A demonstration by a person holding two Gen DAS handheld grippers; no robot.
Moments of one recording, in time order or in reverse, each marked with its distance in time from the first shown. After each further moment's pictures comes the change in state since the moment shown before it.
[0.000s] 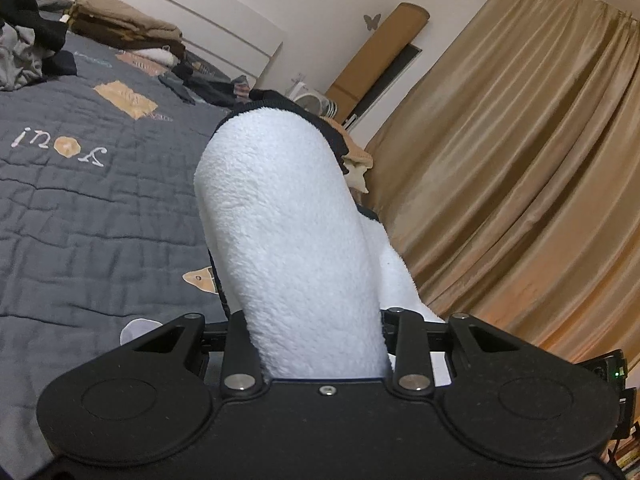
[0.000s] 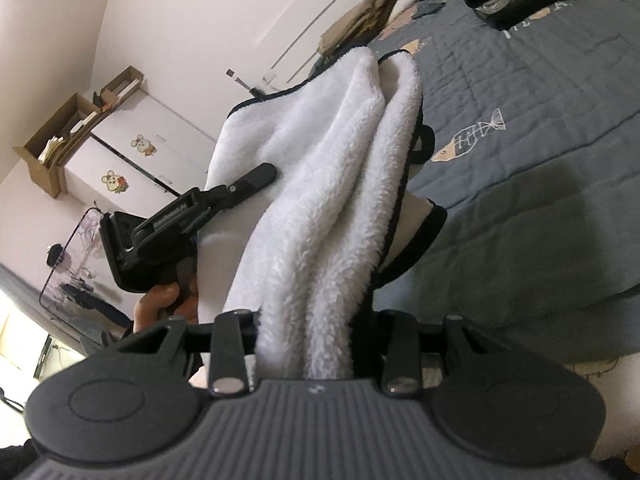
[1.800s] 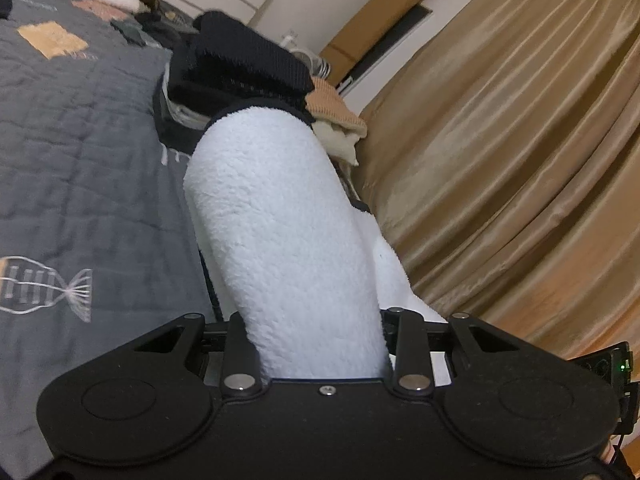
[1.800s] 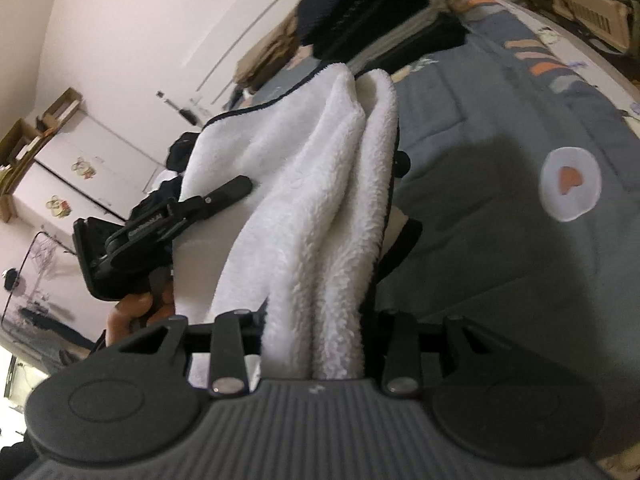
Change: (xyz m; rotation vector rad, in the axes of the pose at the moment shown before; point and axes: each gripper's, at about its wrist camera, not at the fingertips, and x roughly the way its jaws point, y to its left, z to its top) left arm 0.279 -0.092 0.000 -0.061 0.075 -0.007; right arm -0.132 -0.196 0.129 0.050 0.015 -0.169
